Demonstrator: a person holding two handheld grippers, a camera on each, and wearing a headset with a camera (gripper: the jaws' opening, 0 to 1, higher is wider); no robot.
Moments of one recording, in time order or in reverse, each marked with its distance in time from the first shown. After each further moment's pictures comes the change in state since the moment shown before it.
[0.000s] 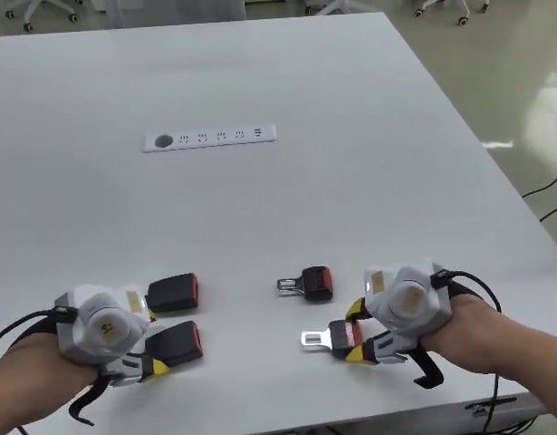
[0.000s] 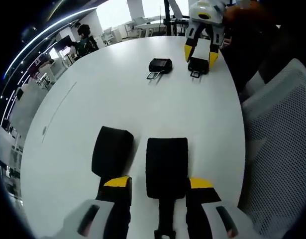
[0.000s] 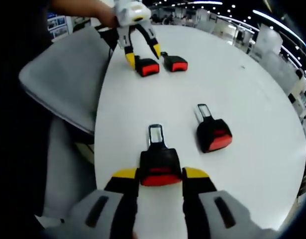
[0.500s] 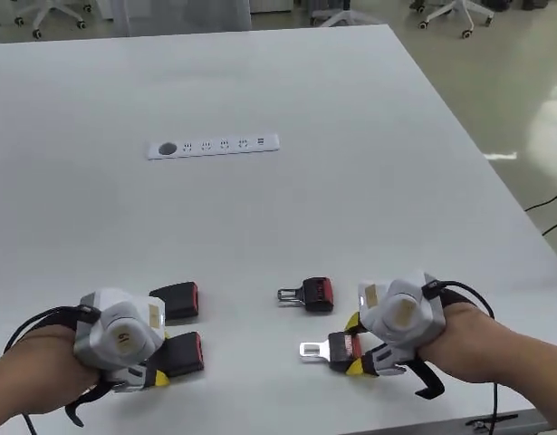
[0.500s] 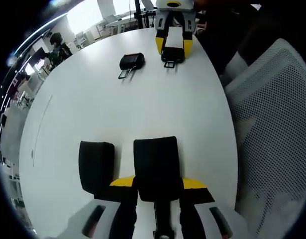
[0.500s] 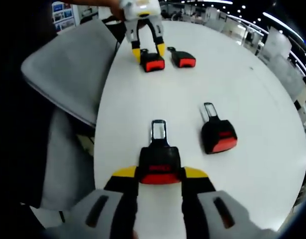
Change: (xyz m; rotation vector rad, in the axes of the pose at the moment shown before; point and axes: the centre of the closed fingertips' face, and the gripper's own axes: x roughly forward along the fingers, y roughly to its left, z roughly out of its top) left arm 0.008 -0.015 0.003 0.208 0.095 -0.124; right arm 0.005 0.000 -0.004 -0.056 0.039 0.049
